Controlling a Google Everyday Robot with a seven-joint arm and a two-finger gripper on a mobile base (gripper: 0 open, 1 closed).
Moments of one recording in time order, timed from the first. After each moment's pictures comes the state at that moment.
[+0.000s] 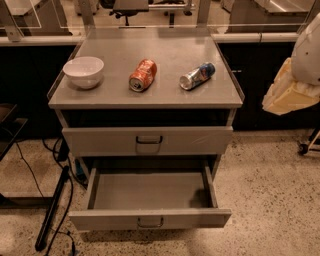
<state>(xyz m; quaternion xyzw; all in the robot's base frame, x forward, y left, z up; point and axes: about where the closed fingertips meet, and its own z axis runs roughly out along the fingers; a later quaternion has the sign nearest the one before) 0.438 -0.216 0.980 -0.60 0.78 -0.04 0.17</state>
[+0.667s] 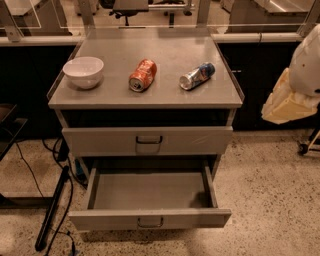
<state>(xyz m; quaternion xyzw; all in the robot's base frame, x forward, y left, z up) 0.431 -0.214 0.967 -0.60 0.79 -0.04 0.16</state>
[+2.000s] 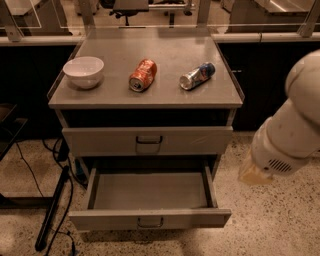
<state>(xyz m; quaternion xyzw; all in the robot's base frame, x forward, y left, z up) 0.397 -0.203 0.820 -0.55 0.83 0.00 0.10</state>
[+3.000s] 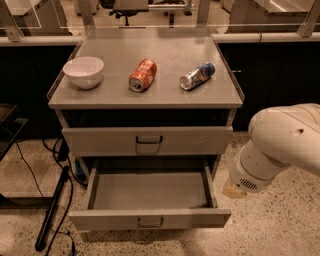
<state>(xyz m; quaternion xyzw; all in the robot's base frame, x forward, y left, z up) 0.418 -0.196 0.714 -0.51 0.85 0.01 0.09</state>
